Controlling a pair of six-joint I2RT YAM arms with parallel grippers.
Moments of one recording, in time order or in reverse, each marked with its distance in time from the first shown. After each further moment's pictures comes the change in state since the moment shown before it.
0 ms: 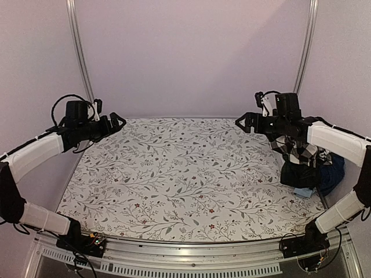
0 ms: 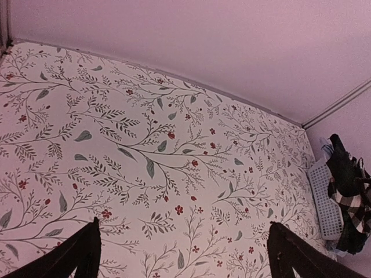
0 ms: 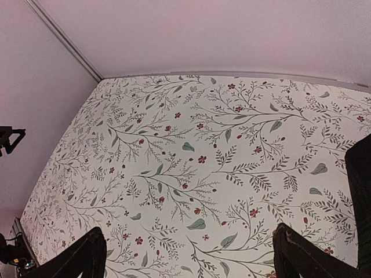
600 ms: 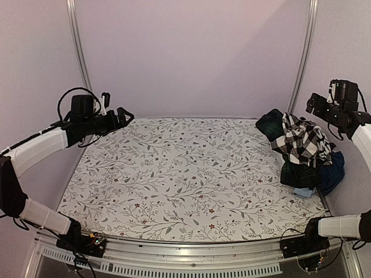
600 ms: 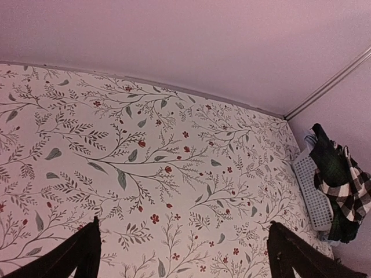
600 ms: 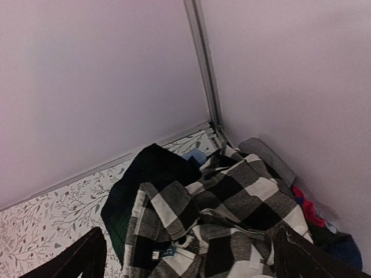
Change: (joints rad) left arm -0.059 0.072 0.078 0.026 0.045 0.023; right arm -0.403 -0.305 0.146 -0.346 0.409 -0.010
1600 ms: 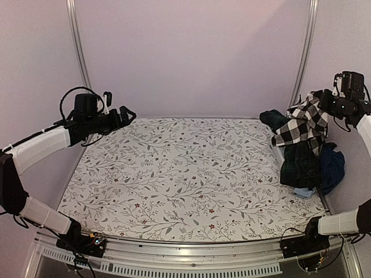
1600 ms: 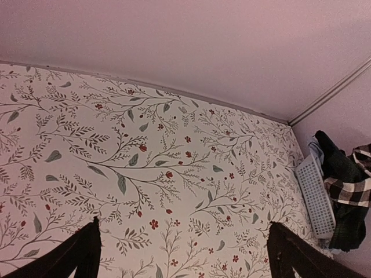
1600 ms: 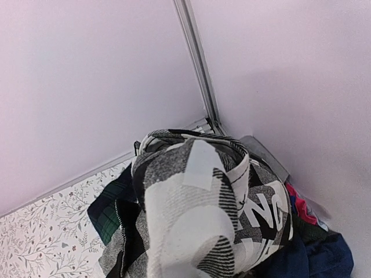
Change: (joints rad) left arm -0.041 0.026 0.021 0.013 -0.063 -0.027; right arm -0.121 0.023 0.117 -0.148 -0.047 0.016
